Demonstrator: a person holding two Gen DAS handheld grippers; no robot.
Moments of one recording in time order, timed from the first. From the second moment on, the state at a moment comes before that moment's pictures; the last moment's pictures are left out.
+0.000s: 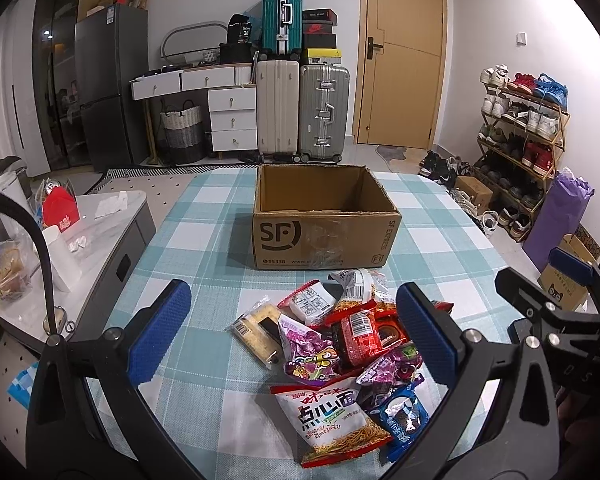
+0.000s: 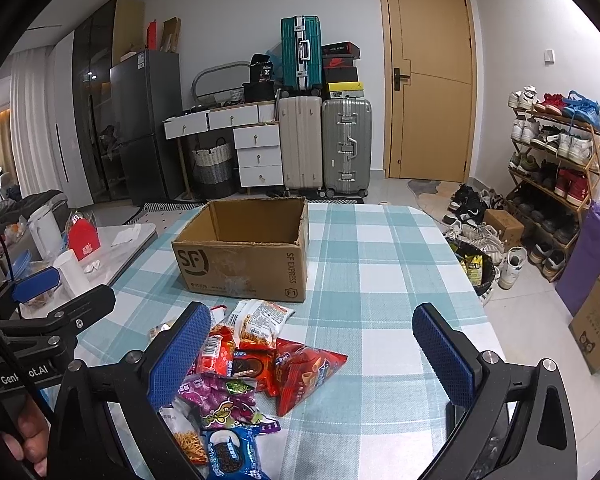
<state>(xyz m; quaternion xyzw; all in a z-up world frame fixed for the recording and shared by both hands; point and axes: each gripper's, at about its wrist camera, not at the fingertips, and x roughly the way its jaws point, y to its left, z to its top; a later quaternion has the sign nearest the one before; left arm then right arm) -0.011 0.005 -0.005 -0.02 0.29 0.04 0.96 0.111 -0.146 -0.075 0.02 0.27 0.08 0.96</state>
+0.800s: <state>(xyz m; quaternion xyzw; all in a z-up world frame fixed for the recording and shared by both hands) 0.001 0.039 -0.049 -0.05 0.33 0.06 0.94 0.098 -0.144 -0.187 0.06 0.41 0.21 0.89</state>
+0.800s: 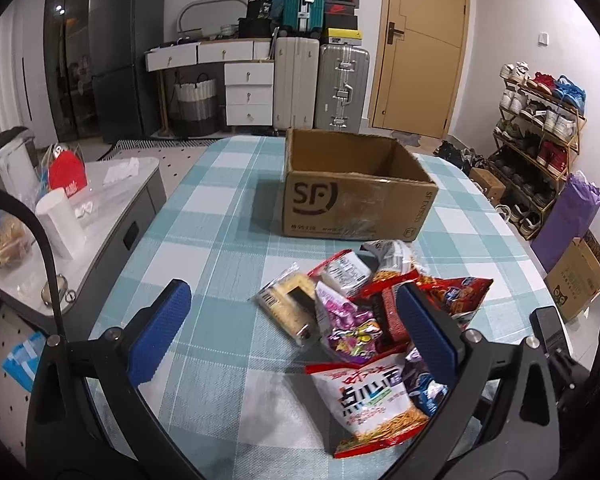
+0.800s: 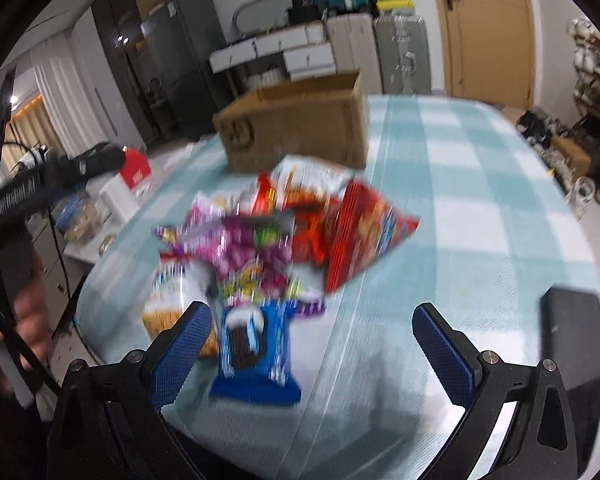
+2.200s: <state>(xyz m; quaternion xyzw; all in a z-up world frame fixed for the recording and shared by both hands) -0.006 0.062 -0.129 -0.12 0.44 0.00 0.89 0.095 -0.126 -0.218 0.04 0.42 0.26 0.87</state>
